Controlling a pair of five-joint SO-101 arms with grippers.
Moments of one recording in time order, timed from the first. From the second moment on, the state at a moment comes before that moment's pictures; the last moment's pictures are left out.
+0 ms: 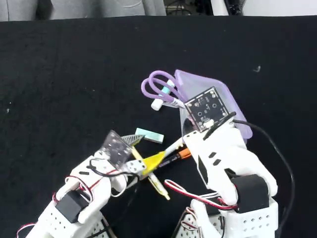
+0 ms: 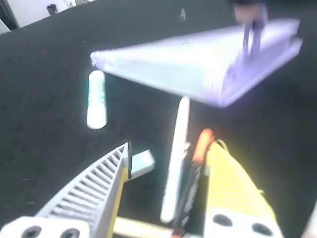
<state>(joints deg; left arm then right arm) 35.0 -104.1 88.0 42.9 0.3 -10.5 -70.9 40.8 76.8 18.8</state>
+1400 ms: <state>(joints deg) 35.1 -71.3 77.7 16.2 9.6 -10.8 -70.9 40.8 76.8 18.8</state>
